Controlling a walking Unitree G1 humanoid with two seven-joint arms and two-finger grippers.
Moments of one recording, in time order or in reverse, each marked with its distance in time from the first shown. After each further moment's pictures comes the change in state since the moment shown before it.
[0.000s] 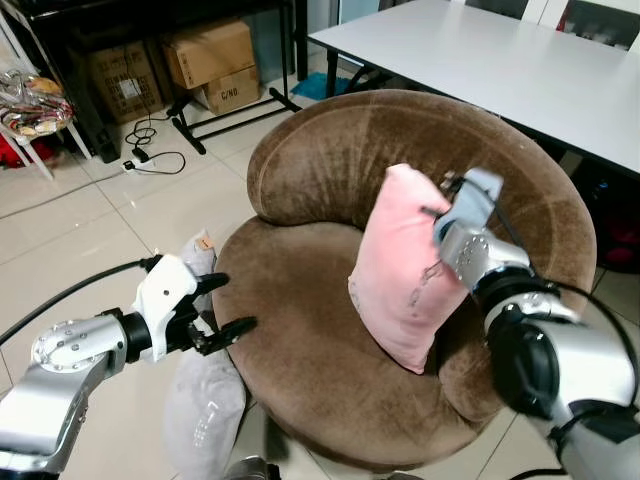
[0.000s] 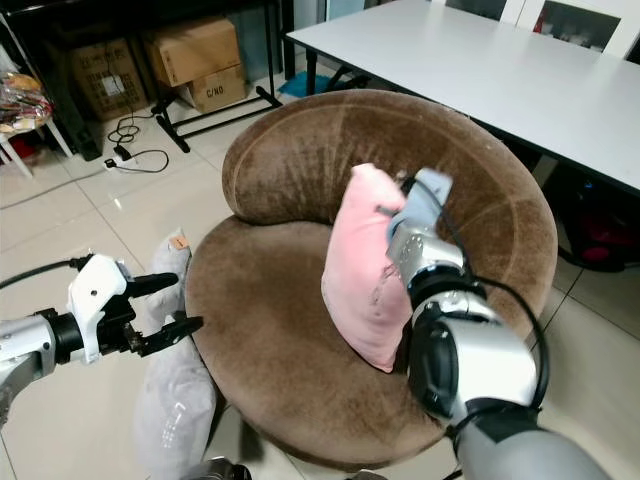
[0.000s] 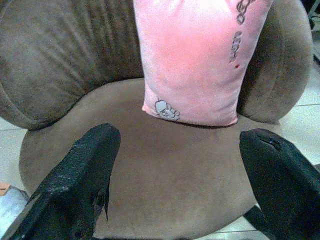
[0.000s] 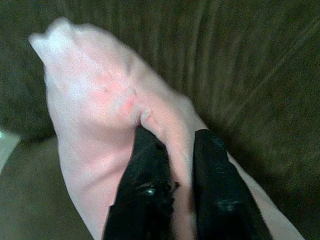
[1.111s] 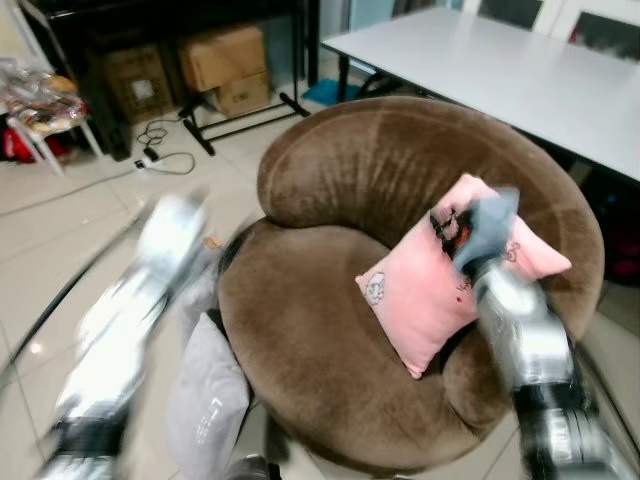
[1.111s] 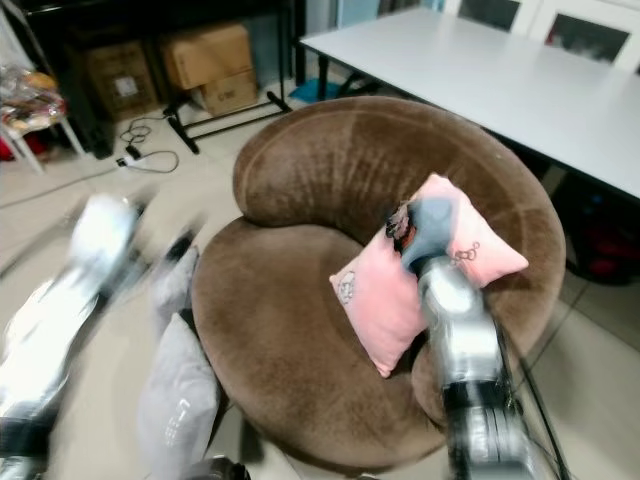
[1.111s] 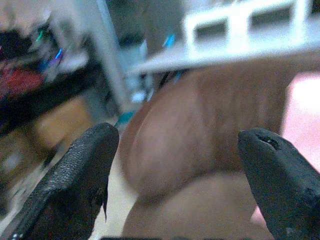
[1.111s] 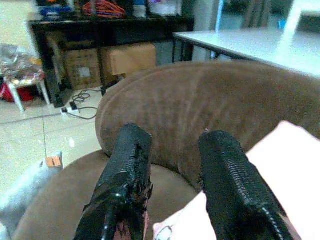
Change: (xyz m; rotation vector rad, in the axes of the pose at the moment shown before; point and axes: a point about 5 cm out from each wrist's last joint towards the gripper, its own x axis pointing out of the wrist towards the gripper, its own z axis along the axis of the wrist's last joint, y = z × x) left arm 0.057 0.030 0.071 0.061 -0.415 0.479; right arm -0.062 -0.024 -0.041 -0.353 -0.392 0.538
